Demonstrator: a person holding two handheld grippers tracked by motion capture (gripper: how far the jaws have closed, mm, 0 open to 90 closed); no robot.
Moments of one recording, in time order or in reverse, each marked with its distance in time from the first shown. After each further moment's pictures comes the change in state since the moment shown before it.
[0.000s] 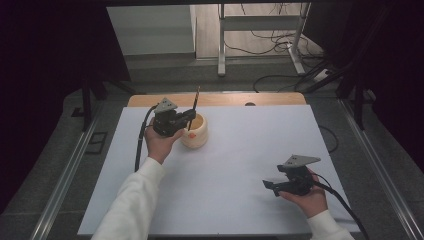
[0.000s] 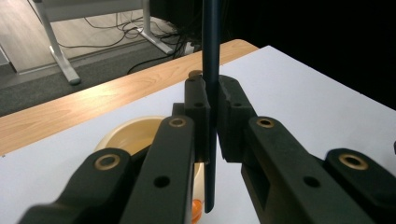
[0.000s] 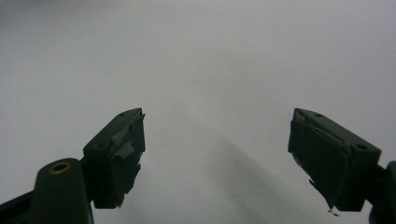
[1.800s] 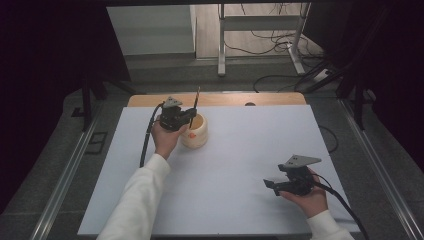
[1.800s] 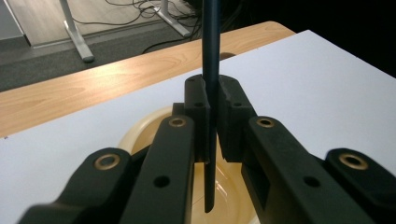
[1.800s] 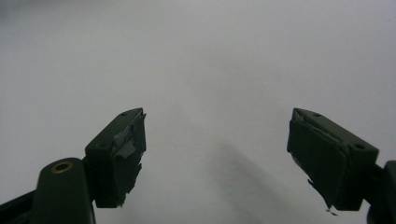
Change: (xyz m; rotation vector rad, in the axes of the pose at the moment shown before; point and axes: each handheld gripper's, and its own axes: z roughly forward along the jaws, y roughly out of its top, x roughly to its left) left arm 0.031 -0.015 0.046 0.071 0.059 -0.059; right arm -0.001 -0.002 0.000 -0.009 -0.024 -0.007
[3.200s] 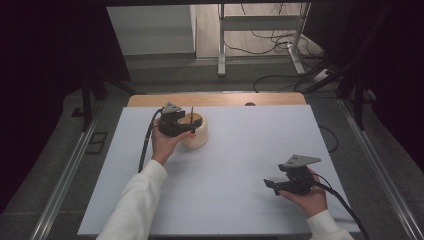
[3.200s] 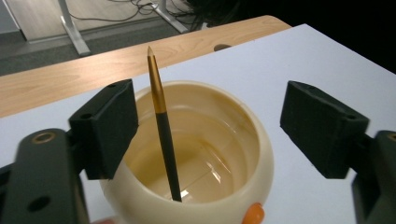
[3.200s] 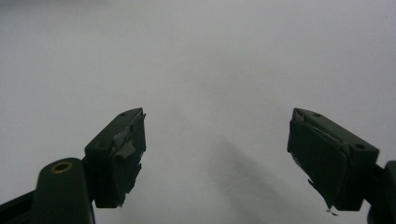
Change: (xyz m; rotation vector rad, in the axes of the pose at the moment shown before) left arm -0.004 -0.014 -0.006 0.003 -0.013 -0.007; right arm -0.001 -0.001 0.001 0.004 -0.008 0.011
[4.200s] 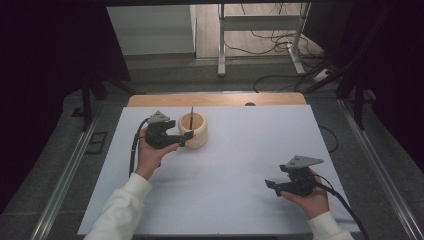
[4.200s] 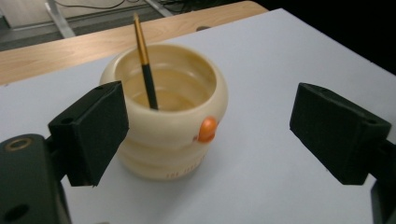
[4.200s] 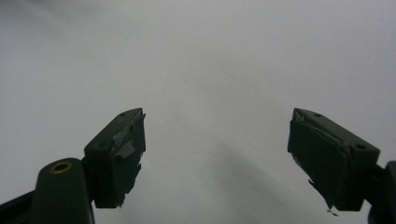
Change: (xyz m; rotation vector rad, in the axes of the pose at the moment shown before) left arm -0.013 -0.017 -0.055 0.035 -0.042 -0.001; right arm 0.001 -0.002 -0.005 -0.014 0.003 0.002
